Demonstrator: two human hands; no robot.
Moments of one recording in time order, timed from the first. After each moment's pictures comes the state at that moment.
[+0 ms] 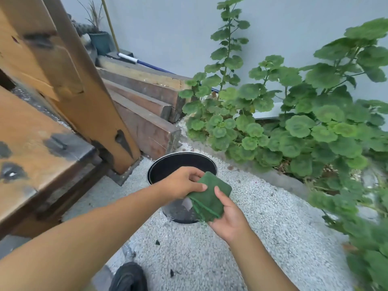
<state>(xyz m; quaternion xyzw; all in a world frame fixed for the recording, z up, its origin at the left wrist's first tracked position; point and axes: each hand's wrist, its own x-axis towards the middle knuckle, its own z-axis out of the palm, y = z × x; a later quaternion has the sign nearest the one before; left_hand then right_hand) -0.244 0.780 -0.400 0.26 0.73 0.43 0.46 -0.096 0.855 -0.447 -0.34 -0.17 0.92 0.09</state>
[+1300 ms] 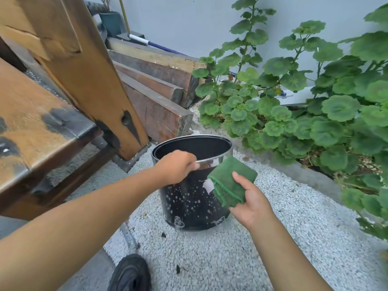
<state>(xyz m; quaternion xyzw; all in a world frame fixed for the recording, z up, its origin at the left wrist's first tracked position) -0.313 0.766 -0.471 0.50 0.84 0.10 0.19 -0.119 0.881 -0.493 -0.39 -0.19 0.89 0.12</state>
